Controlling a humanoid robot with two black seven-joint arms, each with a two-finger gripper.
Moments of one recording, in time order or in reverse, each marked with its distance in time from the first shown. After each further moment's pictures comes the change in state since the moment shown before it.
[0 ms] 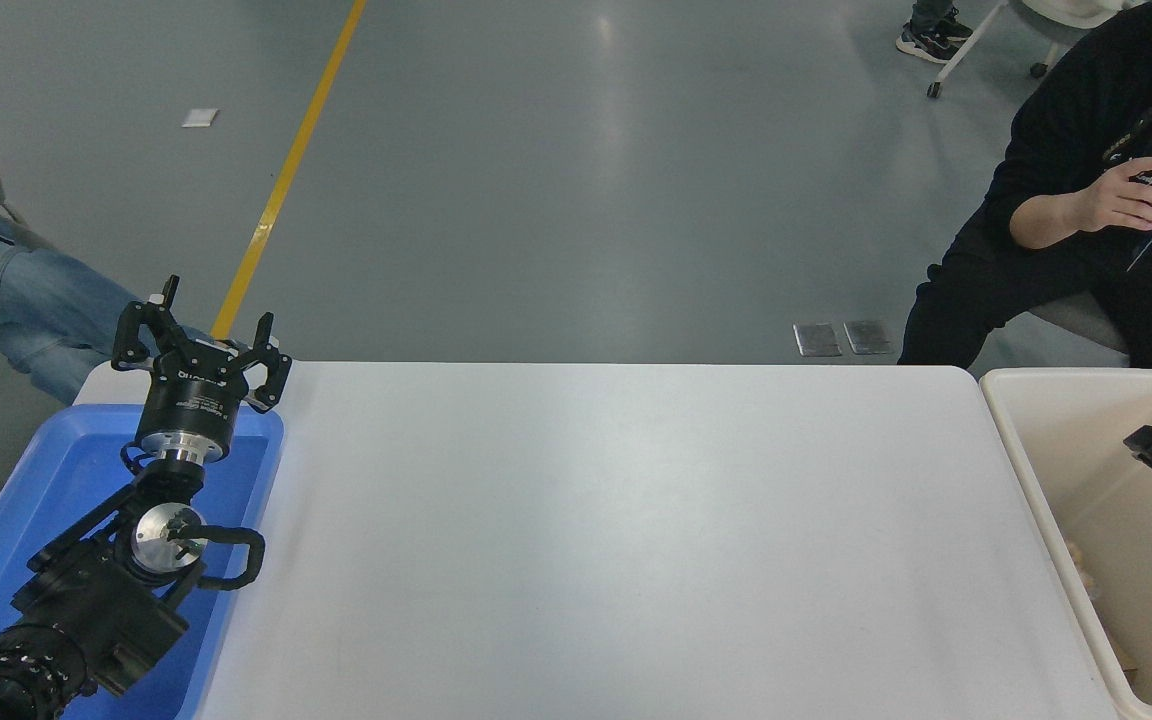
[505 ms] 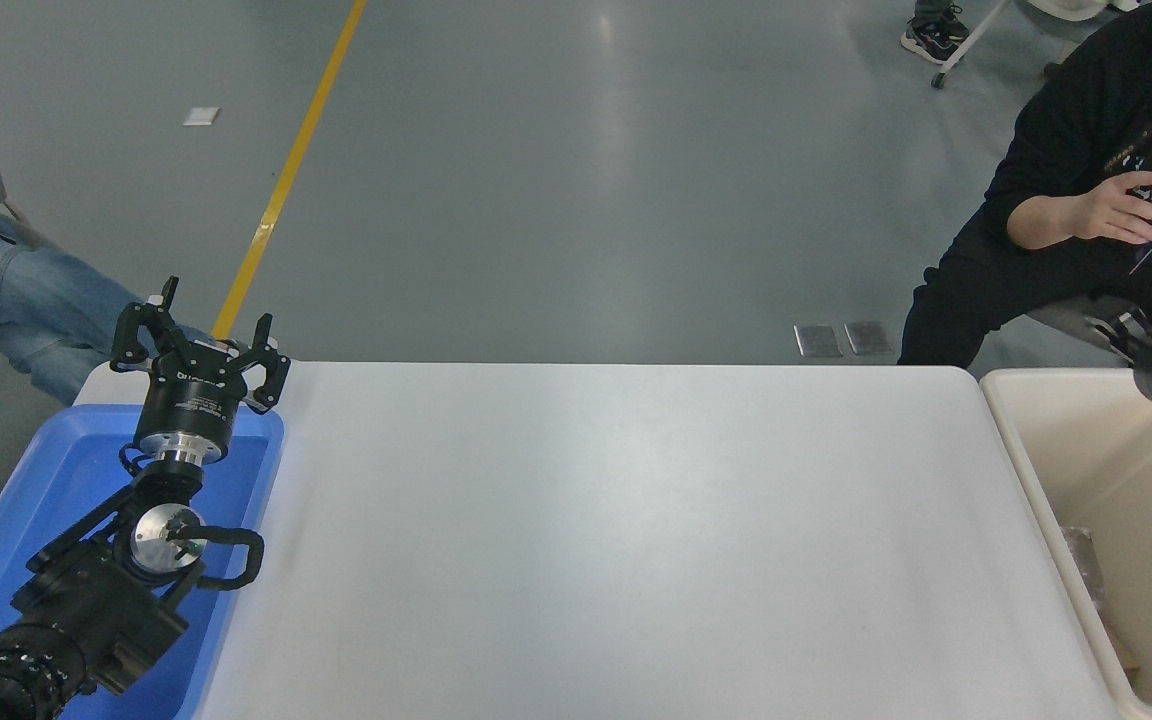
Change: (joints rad) left arm 0.000 0.000 0.000 0.000 0.000 0.000 0.000; right arm 0.362 0.049 -0.033 0.147 -0.022 0.059 0.000
